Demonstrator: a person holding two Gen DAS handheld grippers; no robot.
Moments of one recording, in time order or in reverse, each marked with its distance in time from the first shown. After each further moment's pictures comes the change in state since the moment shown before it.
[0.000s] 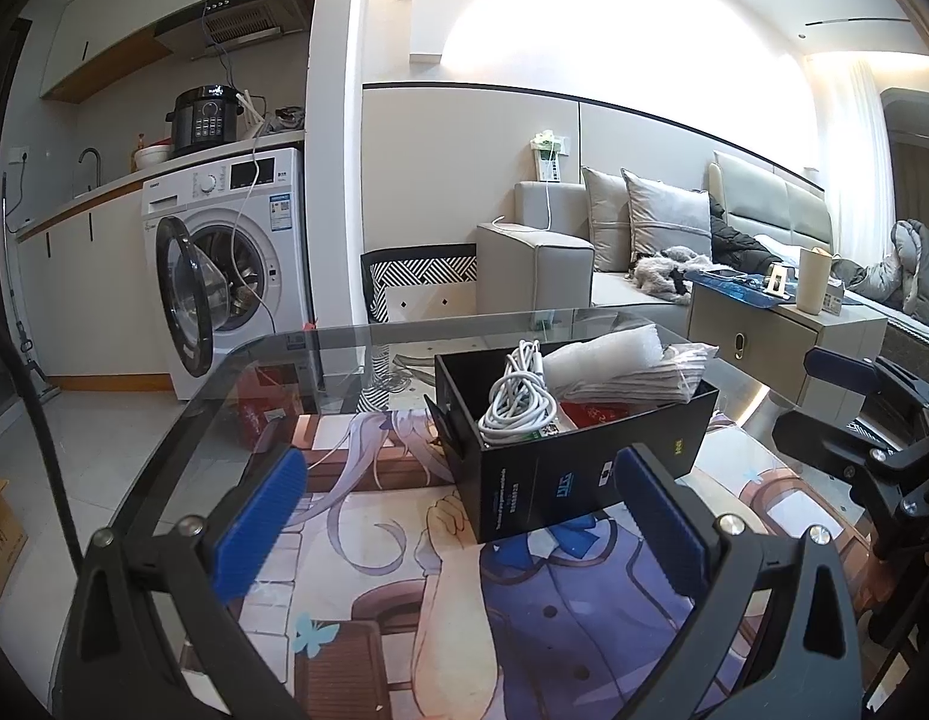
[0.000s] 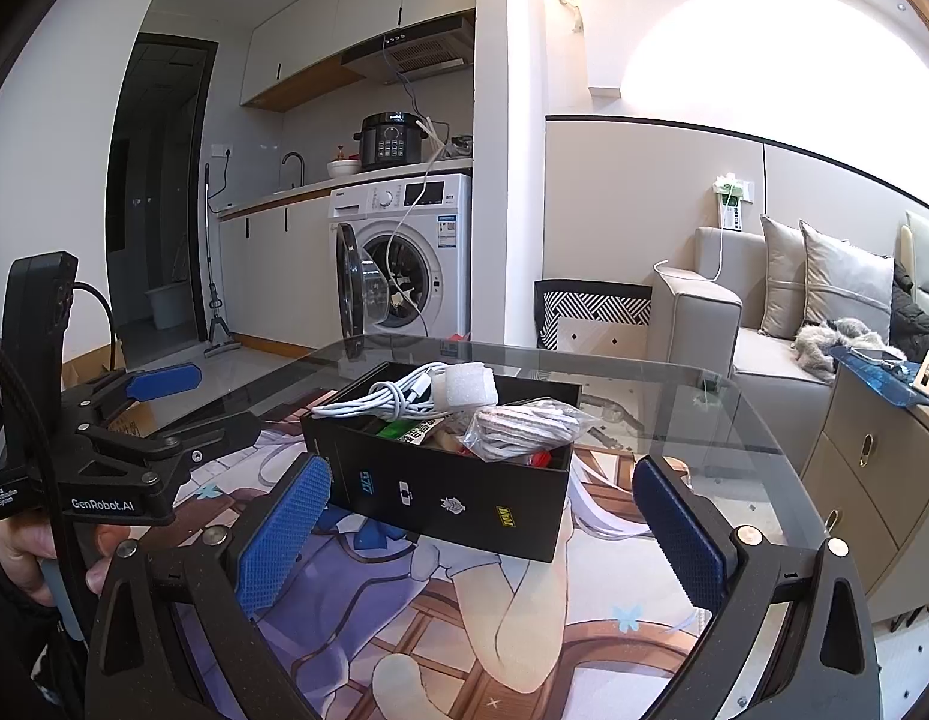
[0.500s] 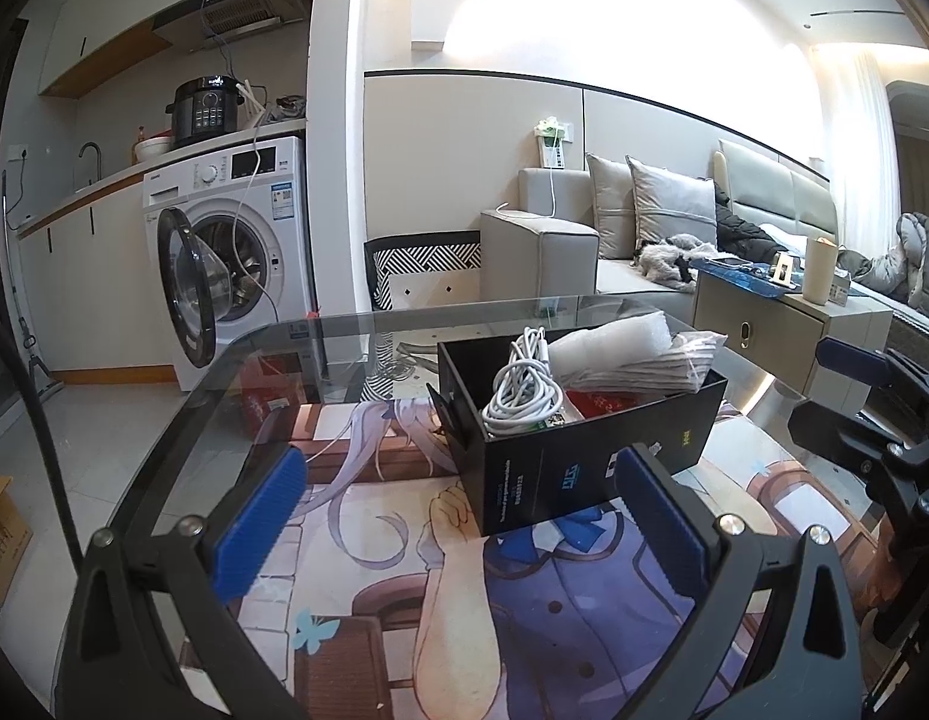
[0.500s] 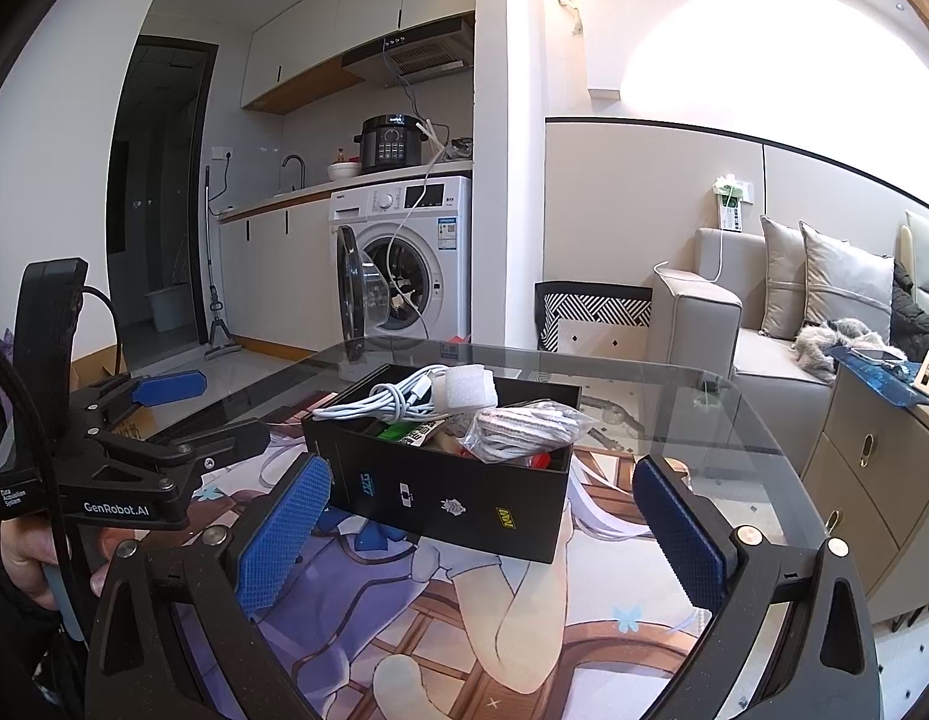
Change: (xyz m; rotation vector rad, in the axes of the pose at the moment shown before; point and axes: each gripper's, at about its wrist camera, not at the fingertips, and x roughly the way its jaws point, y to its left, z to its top) left arm 0.006 0.000 0.000 0.000 0.033 0.013; right arm -0.001 0.000 0.000 0.001 -0.005 0.000
